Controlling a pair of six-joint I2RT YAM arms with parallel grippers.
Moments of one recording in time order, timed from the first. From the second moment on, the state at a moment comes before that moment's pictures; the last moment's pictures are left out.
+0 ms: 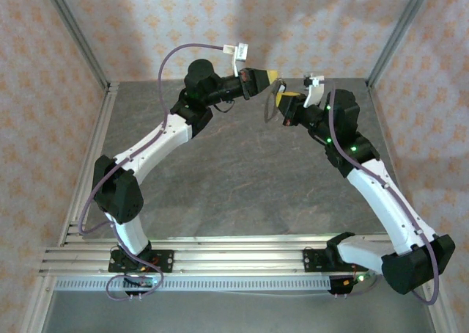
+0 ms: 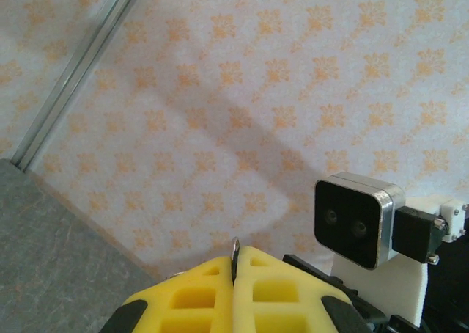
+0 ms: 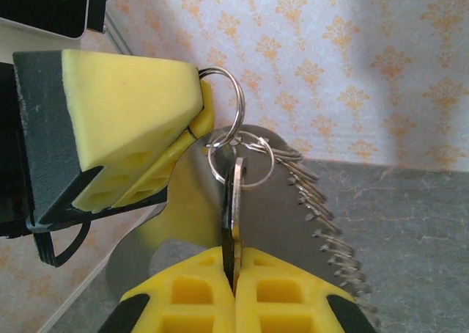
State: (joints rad) left arm -0.52 1.77 1.63 0.33 0.68 -0.79; right arm 0.39 1.13 1.18 -0.20 -0.29 0.34
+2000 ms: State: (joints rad) left arm -0.56 1.77 1.66 0.16 0.65 -0.64; right arm 0.29 1.15 1.29 -0.39 -0.35 0.24
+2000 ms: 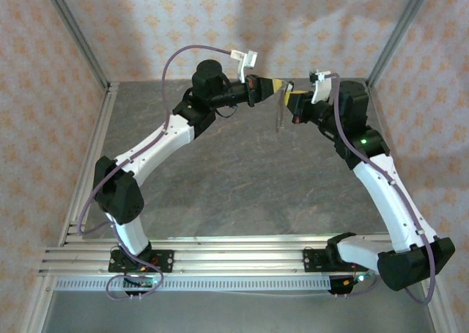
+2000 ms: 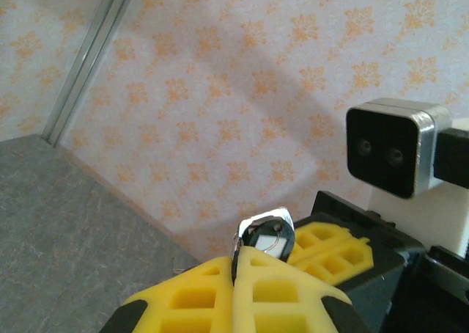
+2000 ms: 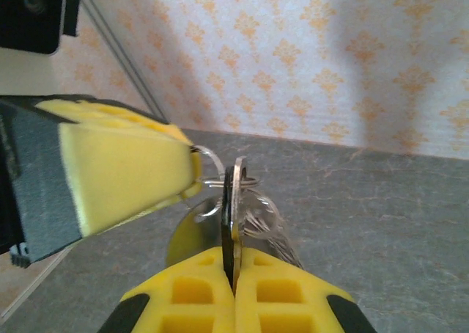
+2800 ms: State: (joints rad) left arm -0.57 1.77 1.66 0.16 0.66 -0.64; right arm 0.31 1.17 1.29 -0.40 -0.39 0.24
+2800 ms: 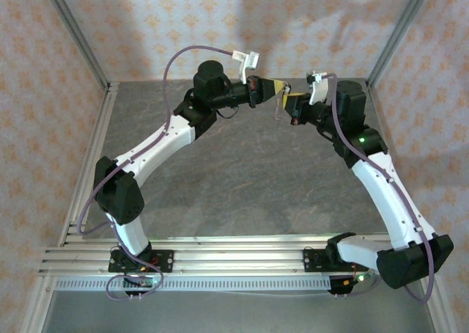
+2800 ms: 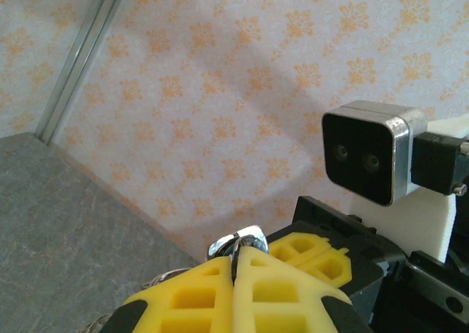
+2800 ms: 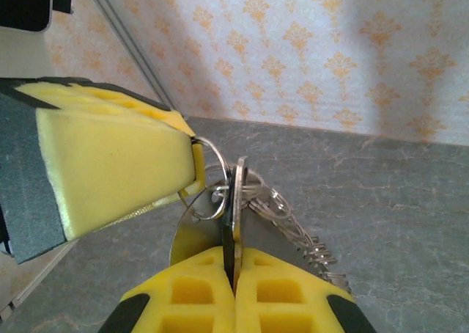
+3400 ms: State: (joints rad) left arm -0.56 1.77 1.66 0.16 0.66 -0.64; right arm 0.27 1.17 1.33 -0.43 -0.38 0.24
